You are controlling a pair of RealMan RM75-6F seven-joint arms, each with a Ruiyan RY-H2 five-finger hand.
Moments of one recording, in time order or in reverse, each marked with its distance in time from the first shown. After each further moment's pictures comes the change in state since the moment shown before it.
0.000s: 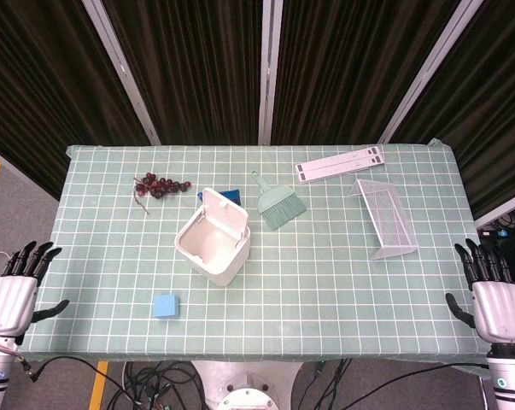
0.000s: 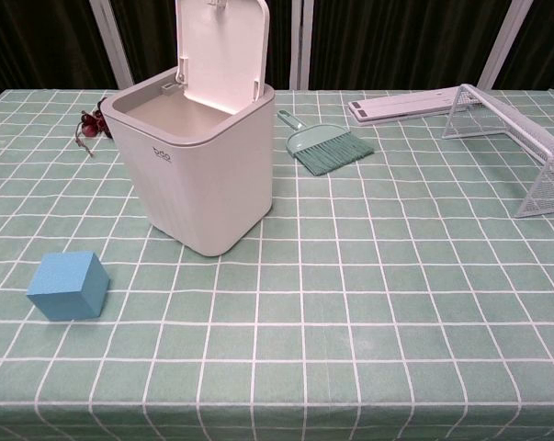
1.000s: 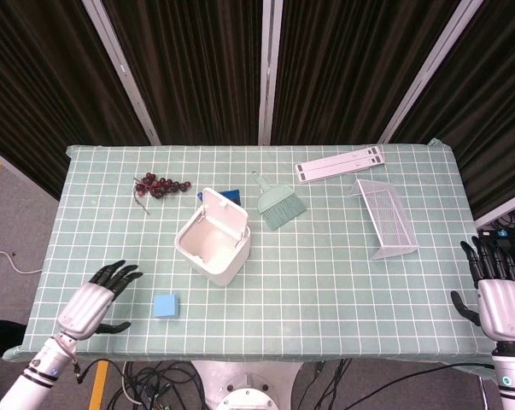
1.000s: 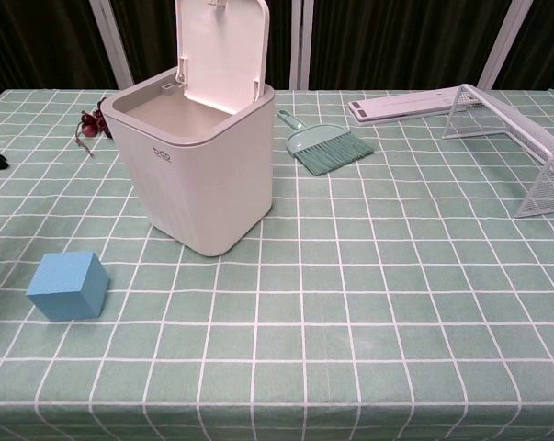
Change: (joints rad) left arm -0.155 -0.087 0.093 -0.028 0.184 -0.233 -0.076; right arm 0.003 0.012 0.009 0.016 0.010 -0.009 0.012
